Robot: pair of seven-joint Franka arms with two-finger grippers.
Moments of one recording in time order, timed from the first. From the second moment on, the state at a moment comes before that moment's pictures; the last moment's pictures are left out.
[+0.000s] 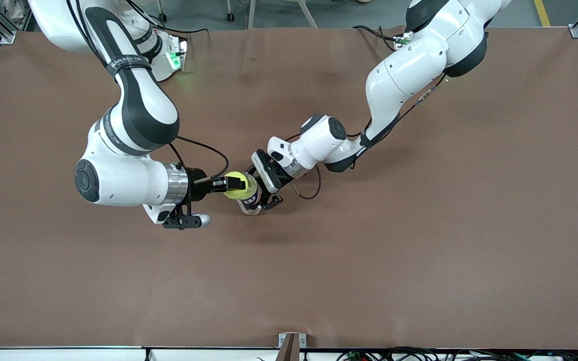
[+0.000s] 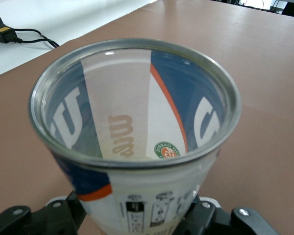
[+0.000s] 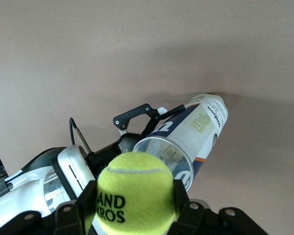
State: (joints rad) left arm -0.37 1.04 -0.61 -1.56 0.05 3.32 0.53; right arm 0.30 0.53 0.09 -1.39 0.58 1.83 0.22
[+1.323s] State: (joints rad) left arm -0.37 1.04 -0.61 -1.56 0.05 3.32 0.53; right arm 0.31 0.54 0.09 -1.44 0.57 1.87 0.22
